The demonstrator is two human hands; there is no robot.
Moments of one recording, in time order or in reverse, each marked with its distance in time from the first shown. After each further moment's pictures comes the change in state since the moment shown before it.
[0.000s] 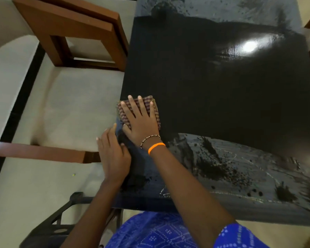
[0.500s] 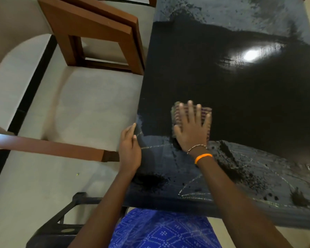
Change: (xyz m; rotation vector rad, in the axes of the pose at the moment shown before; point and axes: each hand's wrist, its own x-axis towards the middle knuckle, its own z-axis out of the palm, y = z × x) left_hand 0.018 -0.018 -0.007 -0.434 -0.078 -0.117; right_hand -0.045 0.056 -0.008 -0.134 0.074 0.336
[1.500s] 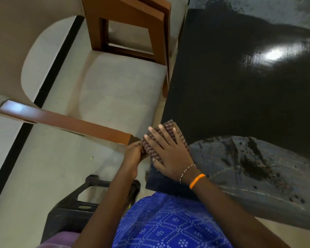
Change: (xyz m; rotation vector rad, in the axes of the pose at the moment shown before) left_hand -0.025 -0.050 -0.053 -0.638 -0.207 -0.737; right_hand -0.079 -0.108 0.009 0.039 -0.166 -0.660
